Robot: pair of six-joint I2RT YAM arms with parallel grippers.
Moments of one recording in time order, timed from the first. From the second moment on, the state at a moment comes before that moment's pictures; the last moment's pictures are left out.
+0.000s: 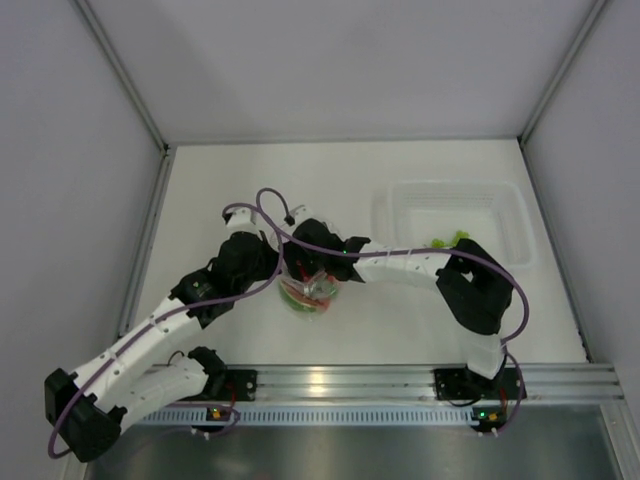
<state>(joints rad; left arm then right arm) -0.68 0.89 0.75 -0.43 -0.31 -0.68 1.01 1.90 1.31 -0.18 0.22 0.32</state>
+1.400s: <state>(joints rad) -0.68 0.73 0.63 -0.17 -0.23 -0.77 1.10 1.82 1.43 -0.57 0.48 0.35</state>
